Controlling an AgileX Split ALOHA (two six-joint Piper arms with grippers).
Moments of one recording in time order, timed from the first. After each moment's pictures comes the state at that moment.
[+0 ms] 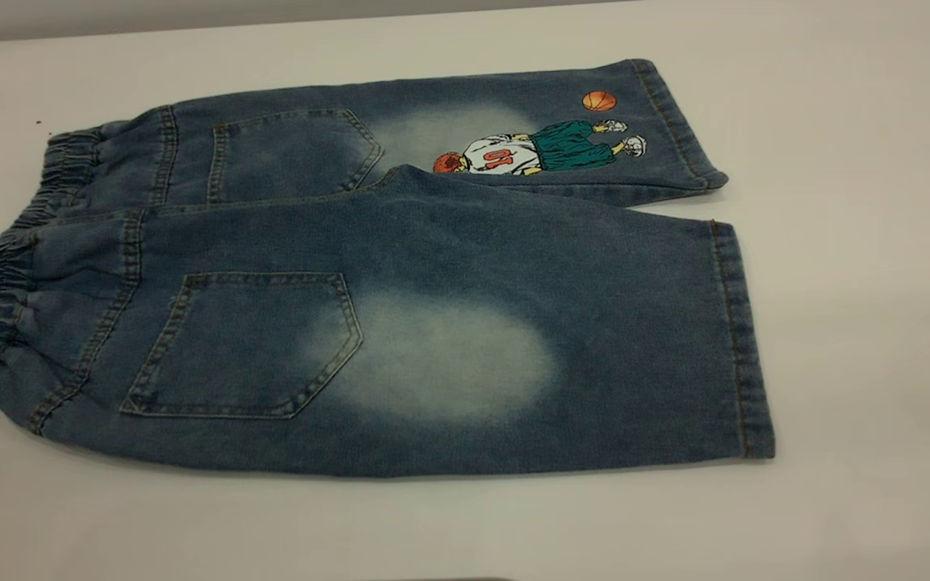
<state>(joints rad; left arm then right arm) -0.03 -0.02 -0.49 0.01 1.13 0.02 -0.02 -0.01 -0.47 0.09 1.14 -0.04</state>
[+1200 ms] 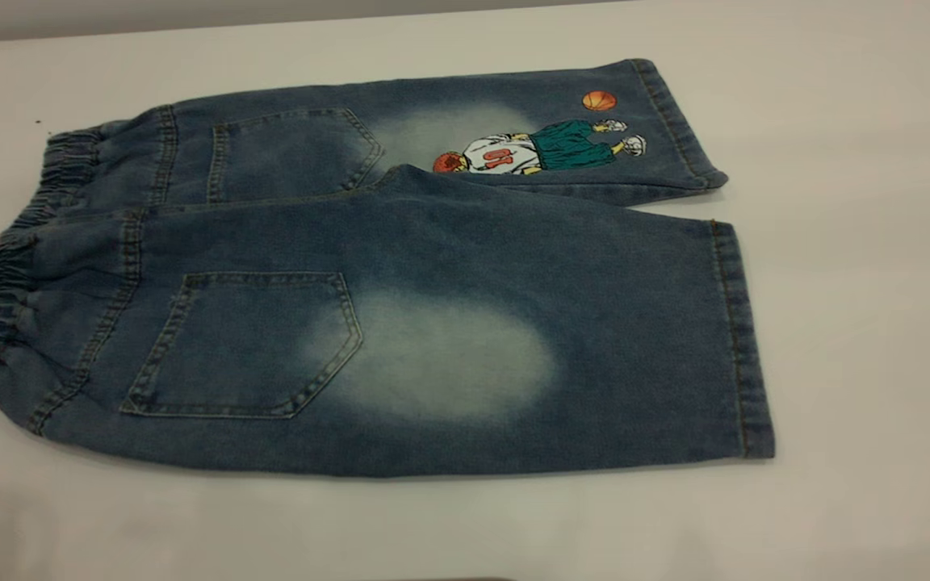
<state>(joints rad) -0.03 0.82 -0.62 -0.08 0.78 -0.10 -0.02 0.62 -0.77 0.25 1.01 -0.15</state>
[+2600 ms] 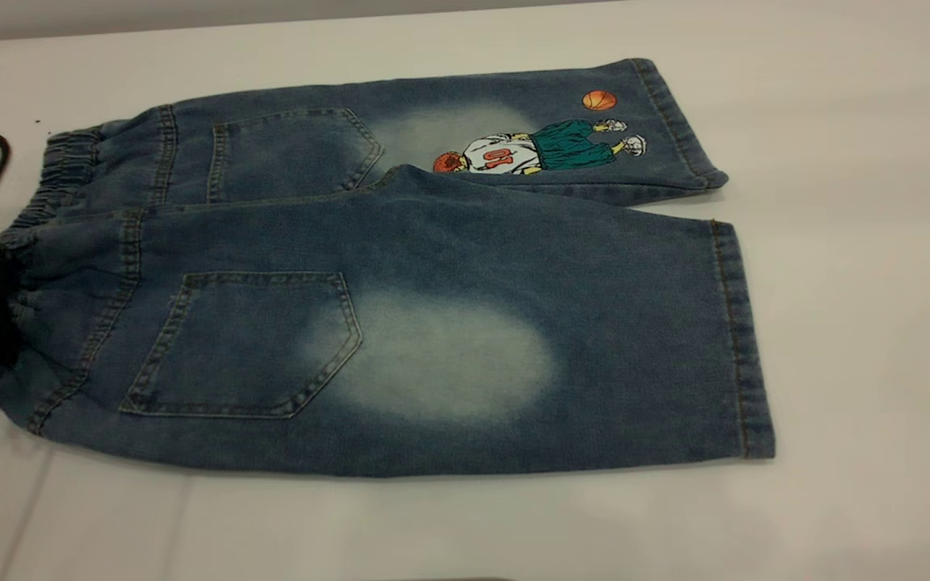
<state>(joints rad) 0.09 1.96 -0.70 0.24 0.09 -0.31 -0.02 0.85 -0.77 0.29 0.91 -0.22</state>
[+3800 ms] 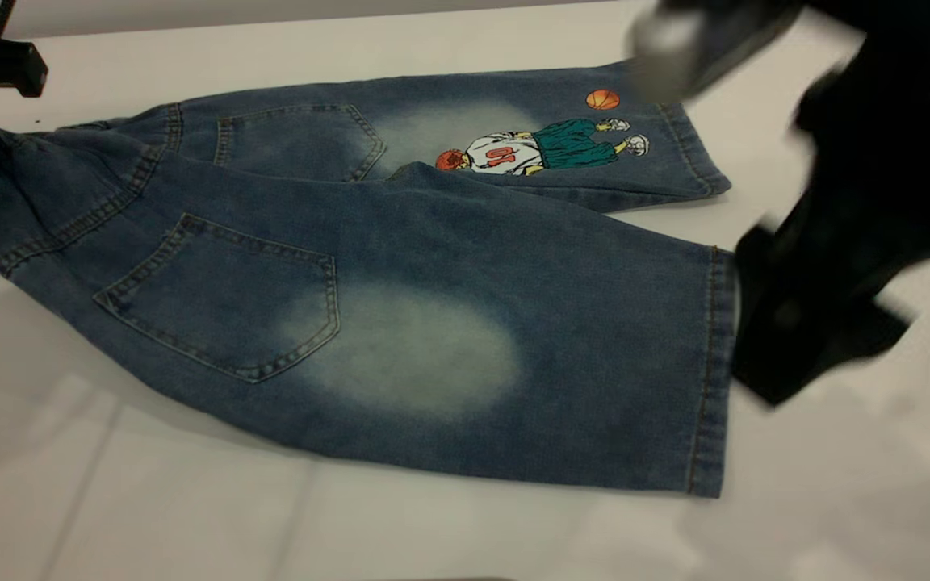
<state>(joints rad) -0.08 1.77 -0.98 0.22 0.50 -0.32 0.60 1.65 -0.78 0.23 0.66 -0.35</state>
